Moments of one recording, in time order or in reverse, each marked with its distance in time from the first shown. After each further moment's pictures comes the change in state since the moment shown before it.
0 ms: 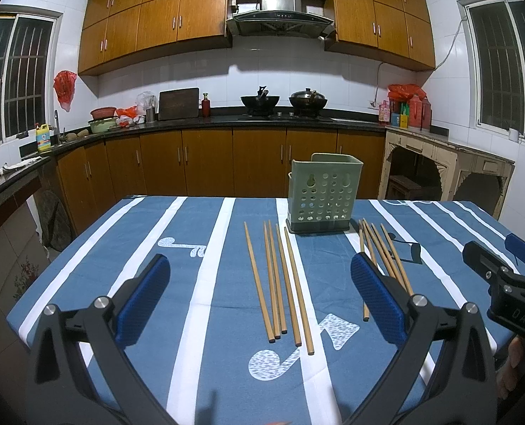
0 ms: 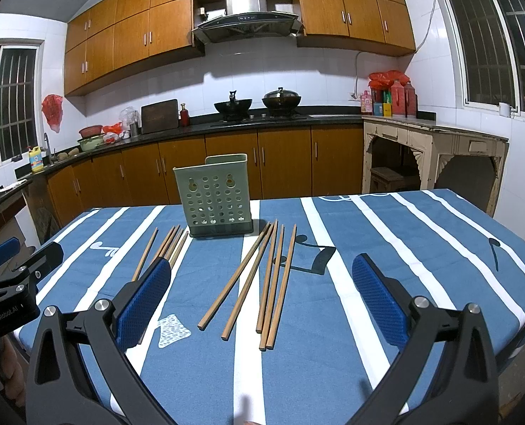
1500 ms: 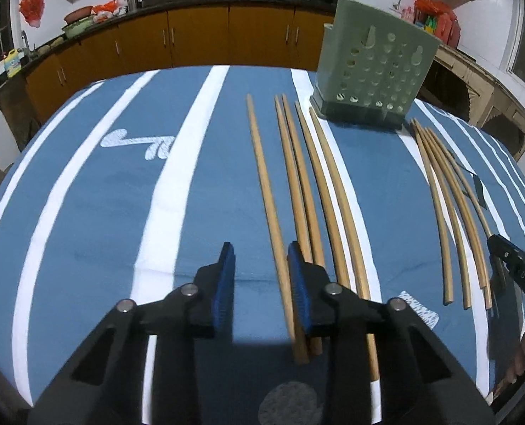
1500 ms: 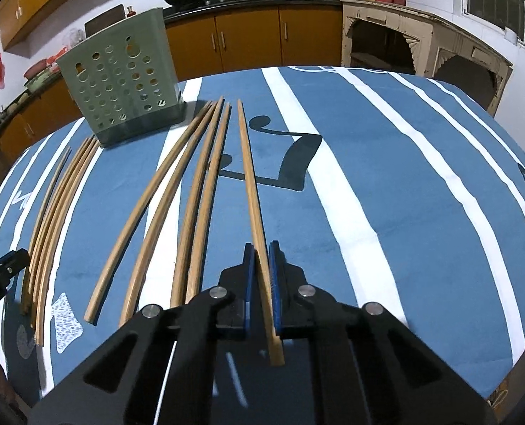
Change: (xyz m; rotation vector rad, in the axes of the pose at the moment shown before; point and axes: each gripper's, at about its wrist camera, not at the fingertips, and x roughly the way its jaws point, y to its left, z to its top) left arm 0.172 0.017 -0.040 -0.043 0.524 -0.032; right arm 0.143 -0.044 -0.043 0.096 0.496 -0.106
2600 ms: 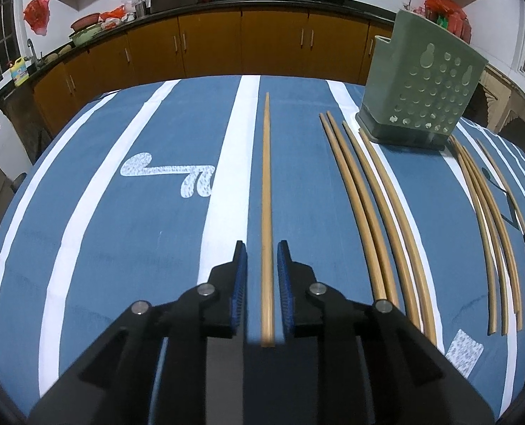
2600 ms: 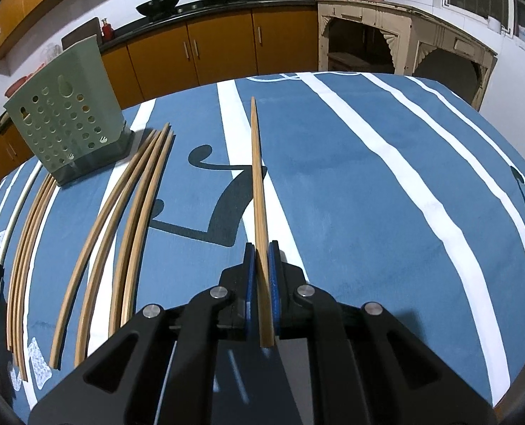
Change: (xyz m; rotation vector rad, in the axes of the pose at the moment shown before) left arm 0.021 0.036 0.031 0.010 -0.022 0.060; right arm 0.023 -0.044 0.031 0.061 -0.017 -0.051
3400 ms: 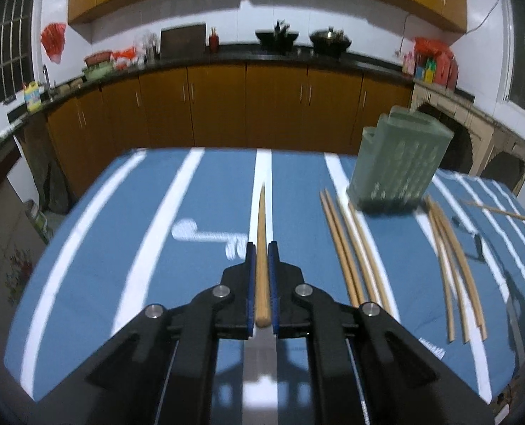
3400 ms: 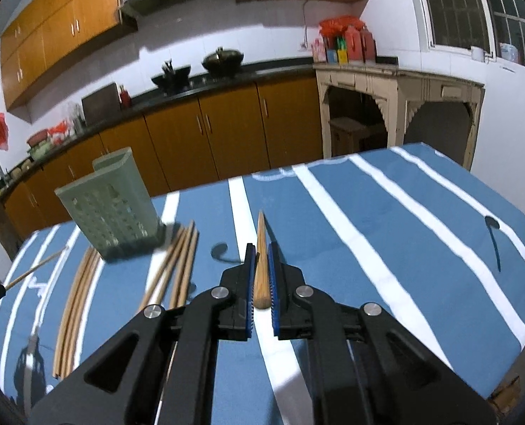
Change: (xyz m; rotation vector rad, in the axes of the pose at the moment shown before) left arm -0.094 0.028 0.017 -0.014 -0.241 -0.020; right arm -0.089 -0.019 0.032 0.038 -0.312 0.078
